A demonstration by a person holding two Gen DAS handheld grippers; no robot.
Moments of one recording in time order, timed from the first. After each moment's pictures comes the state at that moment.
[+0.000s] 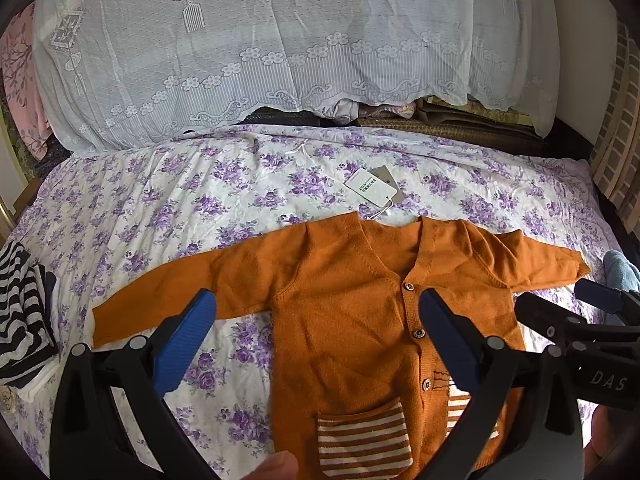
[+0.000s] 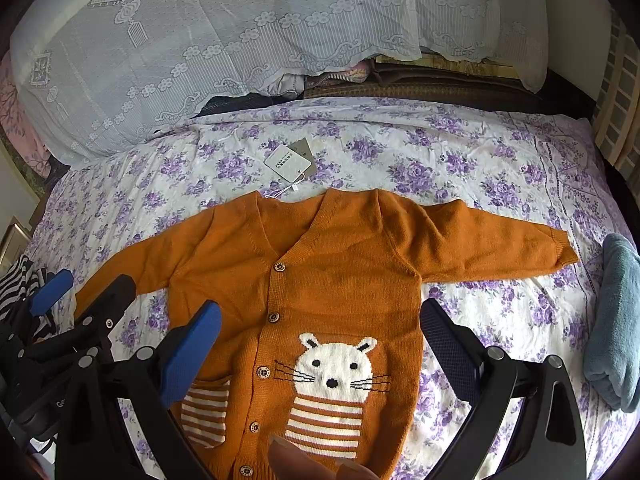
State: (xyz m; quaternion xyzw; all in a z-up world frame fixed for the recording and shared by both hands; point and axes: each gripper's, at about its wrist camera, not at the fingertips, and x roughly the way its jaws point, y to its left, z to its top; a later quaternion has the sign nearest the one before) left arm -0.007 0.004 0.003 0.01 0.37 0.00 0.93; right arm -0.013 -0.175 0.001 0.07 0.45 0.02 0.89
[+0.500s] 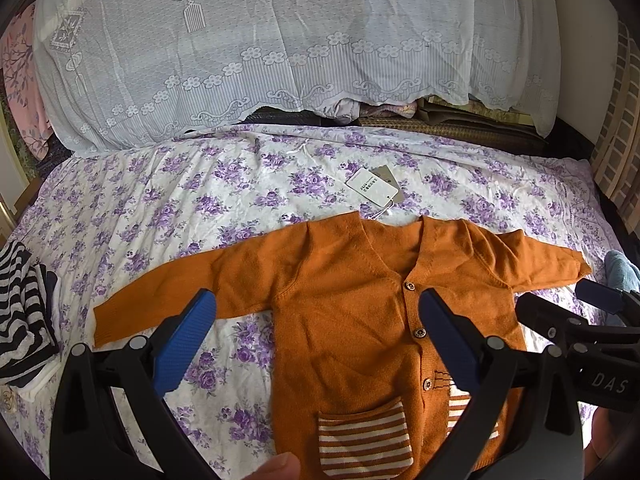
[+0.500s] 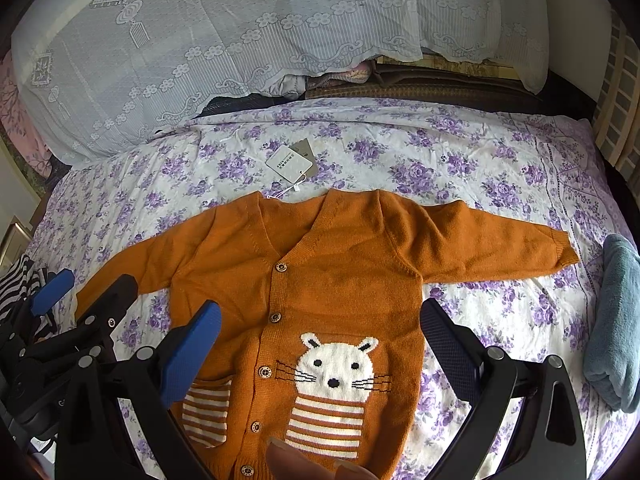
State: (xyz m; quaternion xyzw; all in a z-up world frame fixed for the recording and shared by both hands) left arm -0.007 0.003 0.003 0.01 0.37 0.00 0.93; right arm -0.013 -0.175 0.001 0.07 0.45 0.02 0.89
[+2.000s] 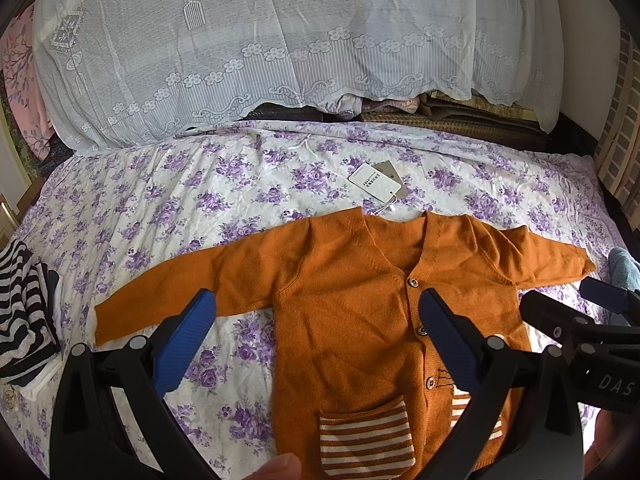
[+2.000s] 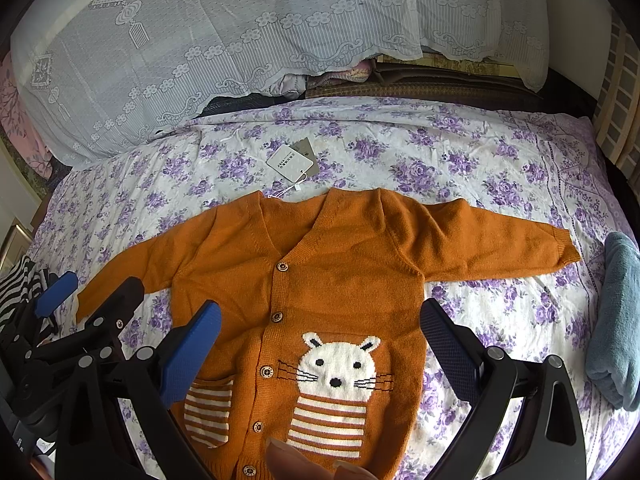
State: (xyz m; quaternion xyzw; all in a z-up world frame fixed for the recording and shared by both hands) left arm -0.007 0.005 0.003 0.01 0.37 0.00 0.93; right arm -0.013 -0.173 0.001 0.07 0.45 0.02 0.89
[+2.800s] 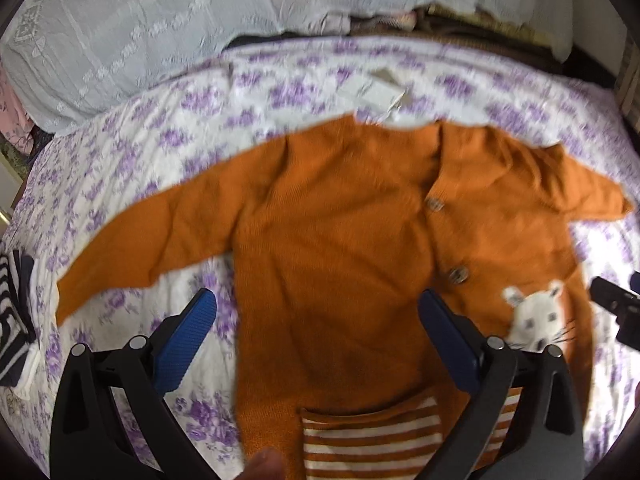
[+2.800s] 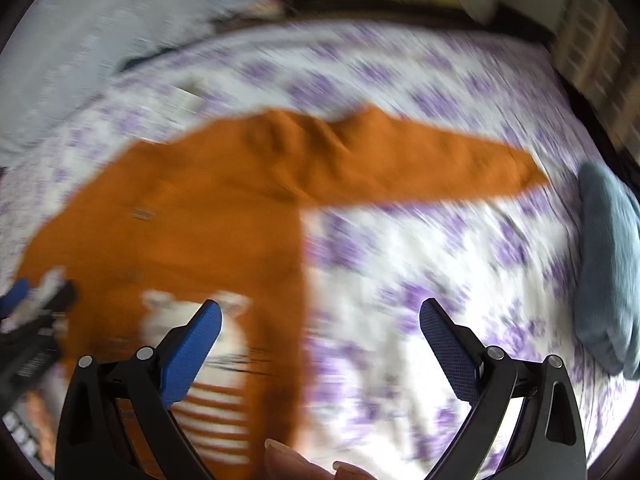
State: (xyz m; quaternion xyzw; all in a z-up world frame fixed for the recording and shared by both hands) left arm 0.022 -0.013 -0.096 0.07 0.47 0.01 0.88; right arm -0.007 -0.261 -0.106 0.08 0.54 -0.12 0.83
